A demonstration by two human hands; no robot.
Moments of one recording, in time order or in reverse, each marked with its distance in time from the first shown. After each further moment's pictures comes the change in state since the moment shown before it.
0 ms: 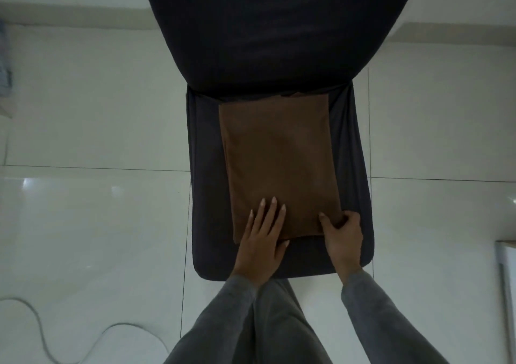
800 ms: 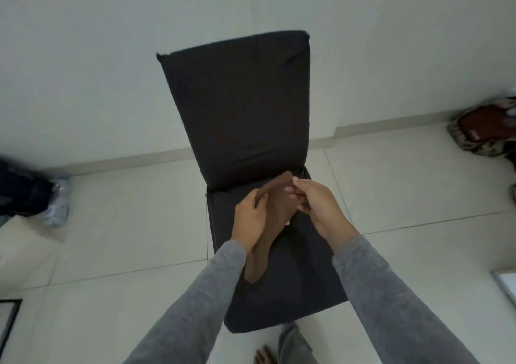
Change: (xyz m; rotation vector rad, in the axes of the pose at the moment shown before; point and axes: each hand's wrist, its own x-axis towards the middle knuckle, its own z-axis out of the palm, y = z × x) left_hand 0.009 0.093 -0.239 -0.726 0.254 -0.150; right_hand -0.132 -0.169 -0.129 0.677 -0.394 -0.193
